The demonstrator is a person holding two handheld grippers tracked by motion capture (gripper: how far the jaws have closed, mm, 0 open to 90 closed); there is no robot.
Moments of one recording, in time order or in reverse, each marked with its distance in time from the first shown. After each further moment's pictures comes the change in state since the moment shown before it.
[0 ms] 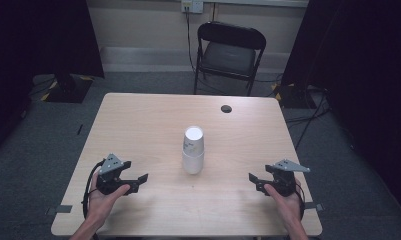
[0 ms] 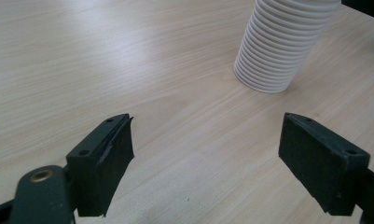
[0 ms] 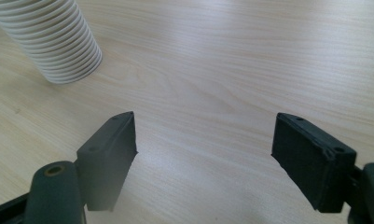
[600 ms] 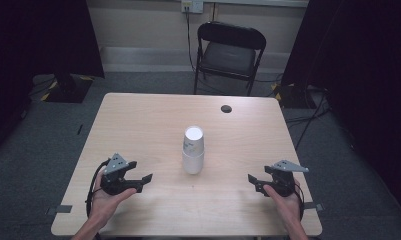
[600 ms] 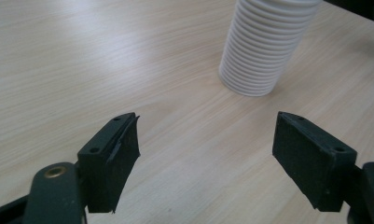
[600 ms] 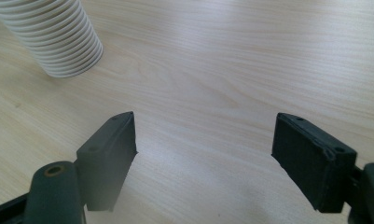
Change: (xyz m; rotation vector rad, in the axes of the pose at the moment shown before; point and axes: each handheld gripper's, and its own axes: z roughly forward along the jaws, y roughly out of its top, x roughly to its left) left arm -0.013 0.007 0.002 0.002 -0.035 0.038; right arm 0.001 -0.002 0.002 0.018 0.010 -0.004
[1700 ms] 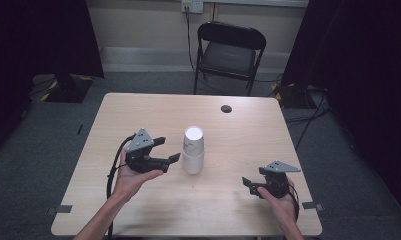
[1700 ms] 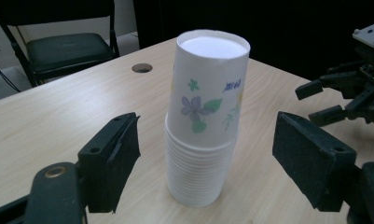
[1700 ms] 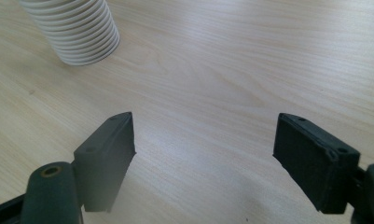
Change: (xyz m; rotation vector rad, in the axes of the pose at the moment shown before) left arm -0.036 0.094 0.029 -0.139 -0.135 0.132; right arm 0.015 0.001 0.007 0.035 0.022 -0.041
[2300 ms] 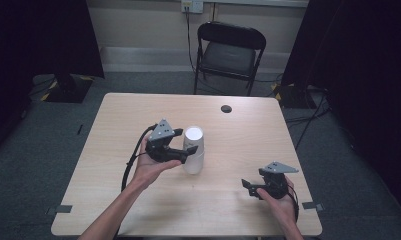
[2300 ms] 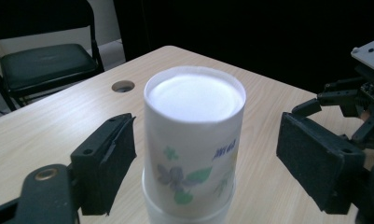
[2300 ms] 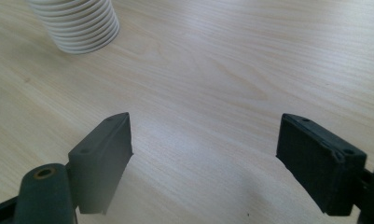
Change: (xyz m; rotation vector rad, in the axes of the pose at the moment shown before) left arm -0.005 0.022 0.050 -0.033 -0.059 0.029; right arm 0.001 -0.003 0.003 0.026 -0.001 -0.027
